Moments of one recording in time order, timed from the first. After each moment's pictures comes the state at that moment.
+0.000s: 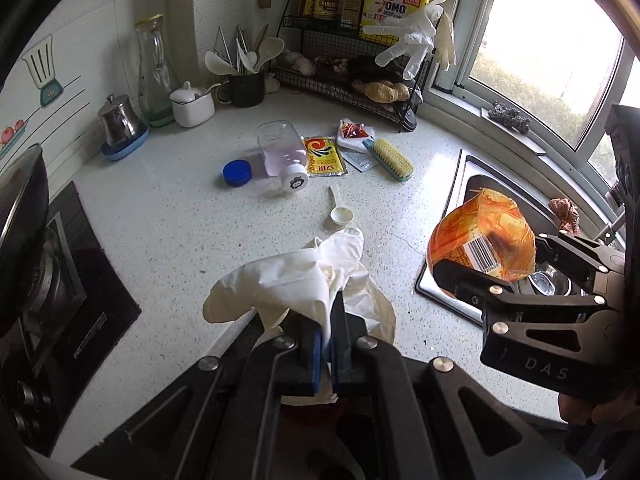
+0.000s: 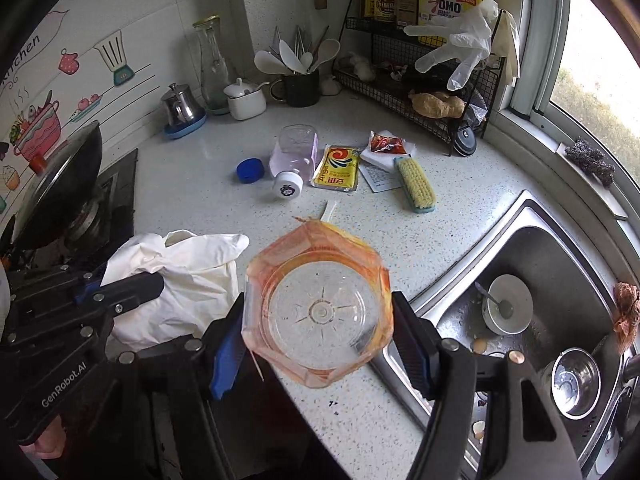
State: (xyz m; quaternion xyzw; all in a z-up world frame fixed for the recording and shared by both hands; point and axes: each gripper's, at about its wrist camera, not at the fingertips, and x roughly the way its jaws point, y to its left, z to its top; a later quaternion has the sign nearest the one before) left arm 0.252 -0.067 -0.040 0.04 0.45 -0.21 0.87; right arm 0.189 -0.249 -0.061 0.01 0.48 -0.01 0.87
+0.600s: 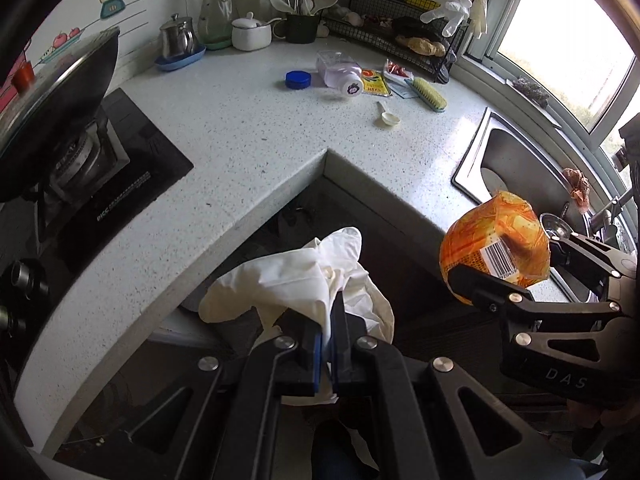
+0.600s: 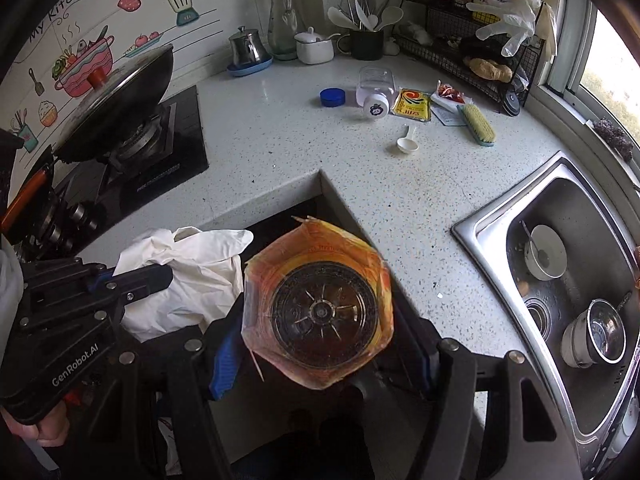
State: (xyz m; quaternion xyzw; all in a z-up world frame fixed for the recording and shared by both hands) left arm 0.164 0.014 -0.098 0.01 0.51 -0.16 0.84; right arm 0.119 -0.173 -0.100 0.00 0.53 0.04 0.85
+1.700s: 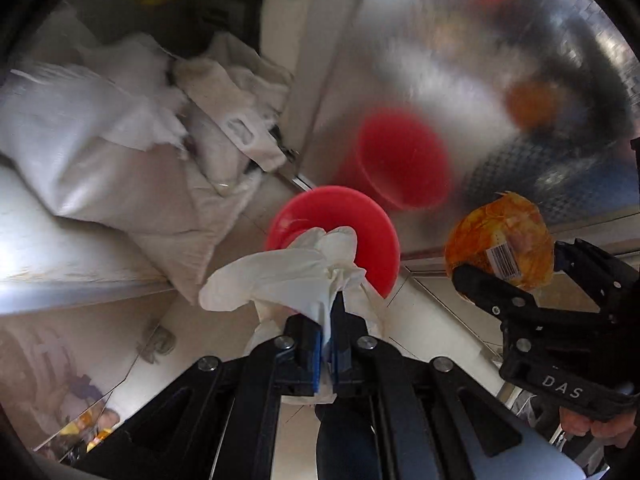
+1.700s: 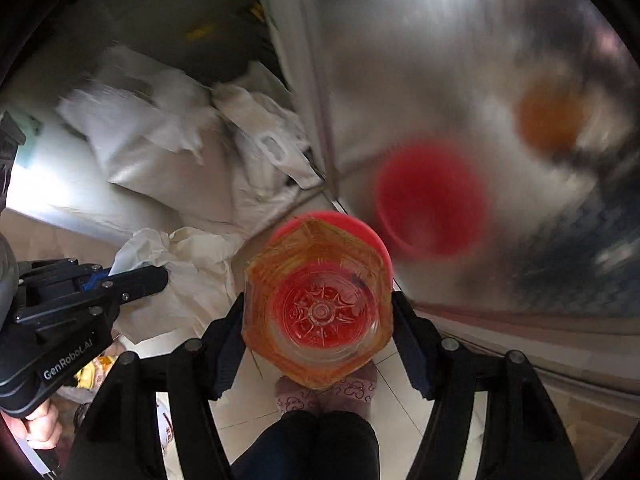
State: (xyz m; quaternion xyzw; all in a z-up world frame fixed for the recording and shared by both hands) left arm 0.215 0.002 -0.499 0.00 0.65 -0.19 0.74; right arm 0.133 -0.187 -0.476 0.03 0.65 0.00 0.76
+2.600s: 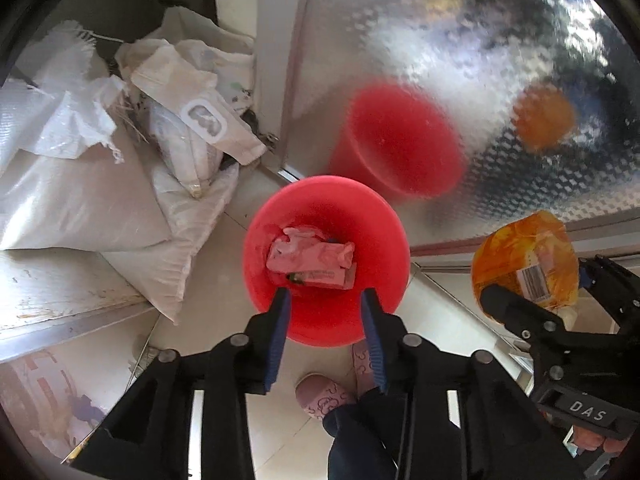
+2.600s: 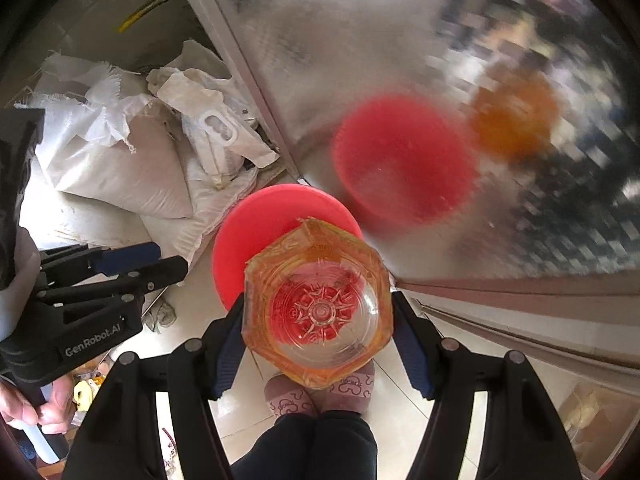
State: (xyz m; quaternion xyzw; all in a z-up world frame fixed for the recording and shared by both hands) left arm 0.231 -0.033 -0.553 0.04 0.65 -0.20 0.73; right arm 0.138 -0.210 -0.538 0.06 0.66 -0.04 0.75
